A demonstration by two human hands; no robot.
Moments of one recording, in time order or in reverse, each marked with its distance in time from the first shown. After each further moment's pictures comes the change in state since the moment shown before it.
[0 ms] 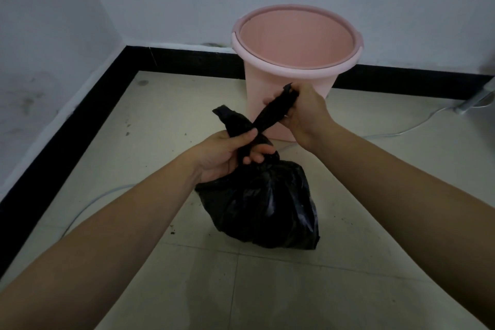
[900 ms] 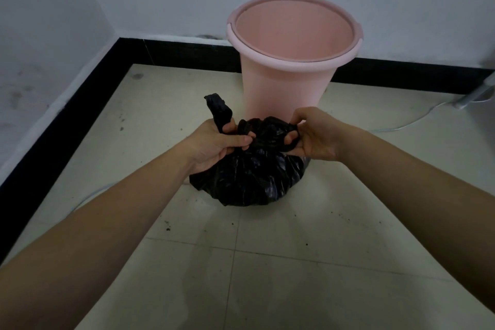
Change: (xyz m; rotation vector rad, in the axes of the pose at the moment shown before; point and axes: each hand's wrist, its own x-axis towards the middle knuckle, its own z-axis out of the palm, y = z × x) left_hand 0.003 0.006 -0.008 0.057 0.117 0.136; right_hand -0.001 0.003 -0.051 -0.240 -0.168 0.579
